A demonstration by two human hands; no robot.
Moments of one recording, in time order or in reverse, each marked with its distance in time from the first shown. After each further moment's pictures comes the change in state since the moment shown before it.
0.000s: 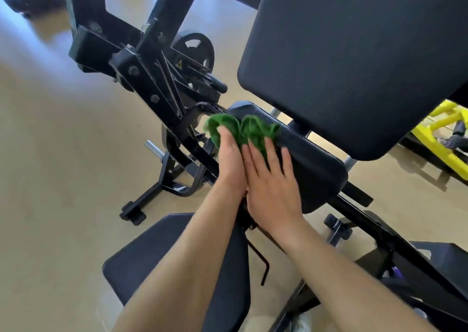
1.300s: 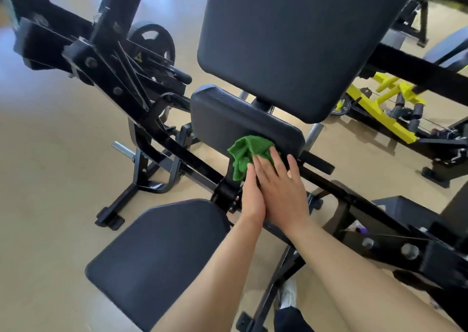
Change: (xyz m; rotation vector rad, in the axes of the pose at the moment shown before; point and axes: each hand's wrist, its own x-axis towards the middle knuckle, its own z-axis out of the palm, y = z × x) left_hand -0.122 -0.090 0.010 0.085 -0.122 -0.253; right_hand -0.089 0.041 0.023 -0.268 -0.100 0.094
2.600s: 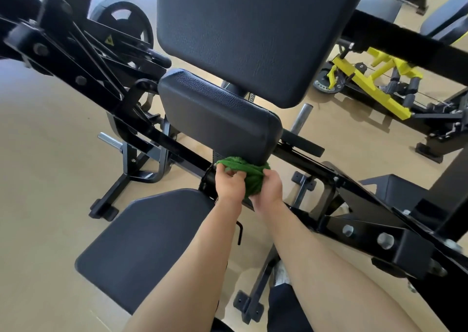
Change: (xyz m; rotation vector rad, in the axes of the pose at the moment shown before) left_hand 0.043 -0.025 -0.010 0.460 0.314 -0.042; right_hand 0.012 -0.004 0.054 2.441 -0.176 1.273
